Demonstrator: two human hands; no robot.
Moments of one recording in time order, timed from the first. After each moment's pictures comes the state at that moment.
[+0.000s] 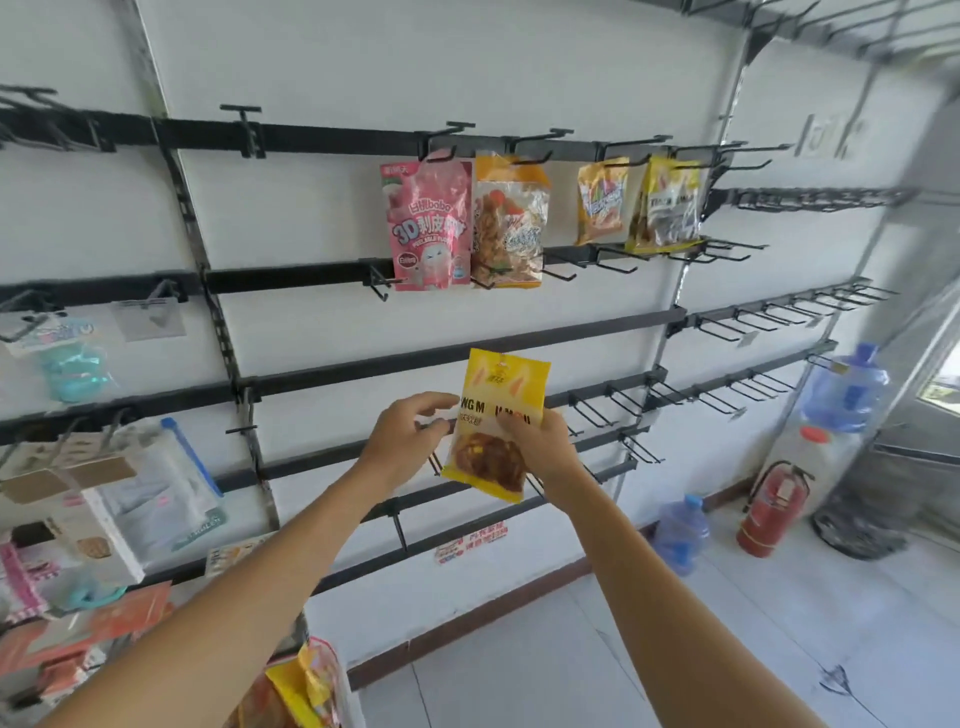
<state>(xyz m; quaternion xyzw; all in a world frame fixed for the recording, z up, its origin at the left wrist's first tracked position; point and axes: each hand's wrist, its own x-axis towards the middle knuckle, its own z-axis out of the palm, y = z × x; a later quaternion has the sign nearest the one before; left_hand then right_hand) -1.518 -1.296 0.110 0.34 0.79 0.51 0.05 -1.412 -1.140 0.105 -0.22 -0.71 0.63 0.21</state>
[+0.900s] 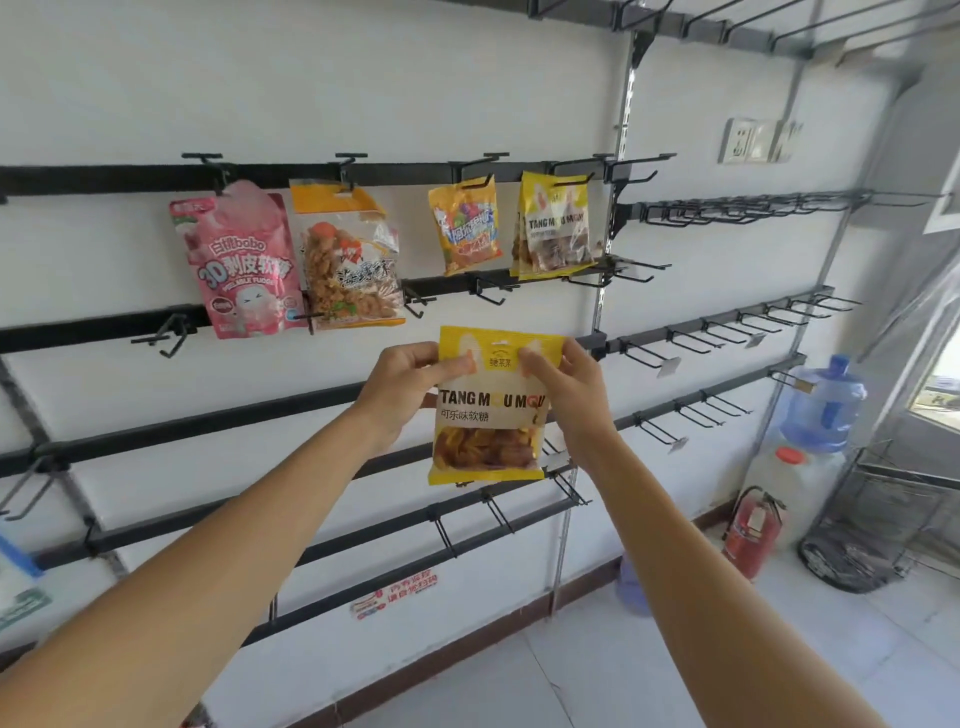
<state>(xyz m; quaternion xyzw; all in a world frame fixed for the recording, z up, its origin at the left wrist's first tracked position) -1.458 -1.035 0.201 0.32 0.66 0.66 0.15 -1.349 -0.871 0.179 -0.11 -0.66 0.66 0.35</state>
